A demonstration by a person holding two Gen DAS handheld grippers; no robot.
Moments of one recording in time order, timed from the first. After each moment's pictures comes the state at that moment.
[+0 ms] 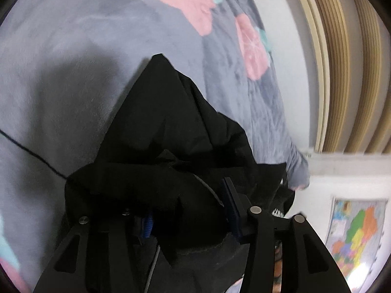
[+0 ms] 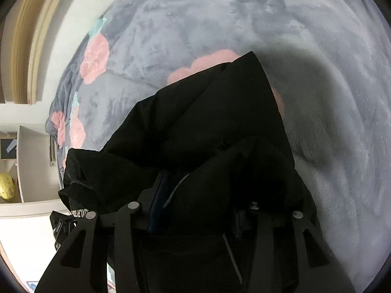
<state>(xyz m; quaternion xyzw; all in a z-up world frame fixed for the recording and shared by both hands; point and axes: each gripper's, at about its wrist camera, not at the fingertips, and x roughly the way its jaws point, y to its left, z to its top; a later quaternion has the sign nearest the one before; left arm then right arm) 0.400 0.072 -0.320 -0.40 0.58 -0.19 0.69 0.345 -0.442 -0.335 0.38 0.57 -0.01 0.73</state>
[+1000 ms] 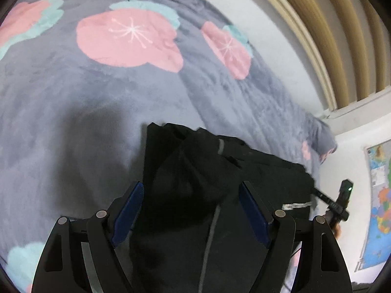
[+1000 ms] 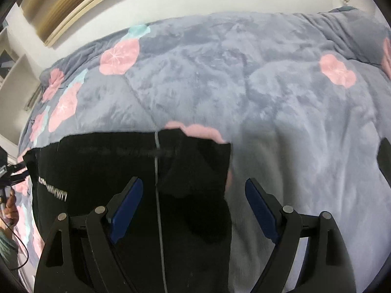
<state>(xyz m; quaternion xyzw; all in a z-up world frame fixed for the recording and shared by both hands) 0.427 0.094 -0.273 -0.23 0.56 -0.21 0.77 0.346 -0.451 -0.264 0.12 0.50 -0.01 0.86</state>
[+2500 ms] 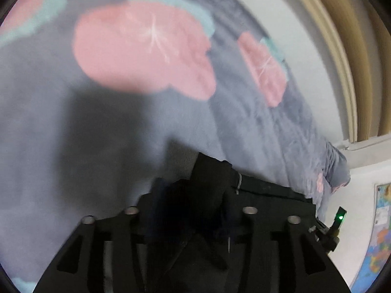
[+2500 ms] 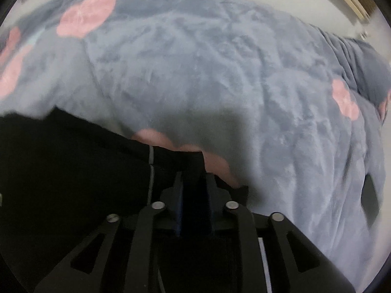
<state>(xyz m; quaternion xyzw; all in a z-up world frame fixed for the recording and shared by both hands) 0.503 0.097 -0.287 -0.27 0.56 -0.14 0.77 0.434 -0.406 -0.326 0.00 0.55 -0.12 0.82</state>
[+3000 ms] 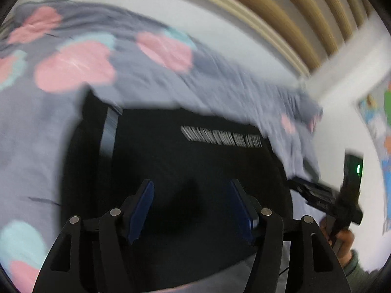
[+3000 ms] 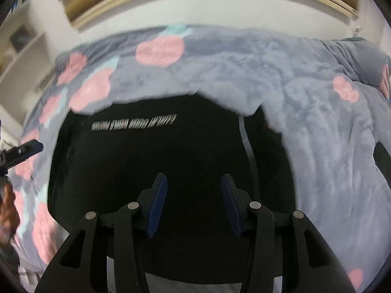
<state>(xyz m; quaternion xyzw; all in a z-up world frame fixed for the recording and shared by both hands) 0.334 -0.041 -0.218 -0.12 0.50 -0.26 0.82 0.303 -0.306 -0.238 0.05 0.49 -0.01 0.87</state>
